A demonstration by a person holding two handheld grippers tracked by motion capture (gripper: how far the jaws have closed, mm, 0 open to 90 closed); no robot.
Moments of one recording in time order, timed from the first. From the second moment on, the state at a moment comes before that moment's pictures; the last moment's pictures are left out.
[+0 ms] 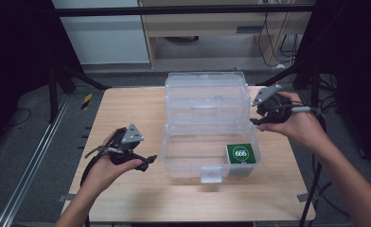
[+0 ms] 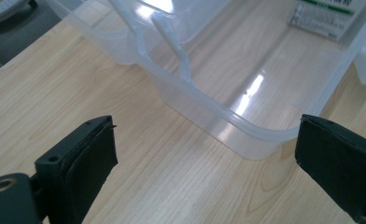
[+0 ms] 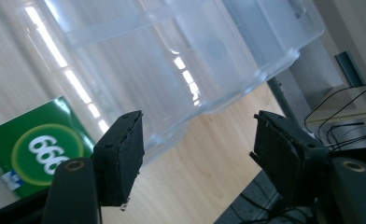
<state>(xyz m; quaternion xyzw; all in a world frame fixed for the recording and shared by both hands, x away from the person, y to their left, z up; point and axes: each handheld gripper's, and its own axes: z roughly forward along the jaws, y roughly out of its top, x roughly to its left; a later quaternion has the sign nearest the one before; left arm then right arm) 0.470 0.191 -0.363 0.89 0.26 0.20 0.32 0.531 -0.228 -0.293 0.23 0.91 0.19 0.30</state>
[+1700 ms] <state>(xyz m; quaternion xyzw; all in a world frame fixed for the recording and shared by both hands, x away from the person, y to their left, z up) 0.483 0.094 -0.376 0.97 0.08 0.10 0.20 0.607 -0.159 -0.312 0.03 0.96 0.05 0.27</state>
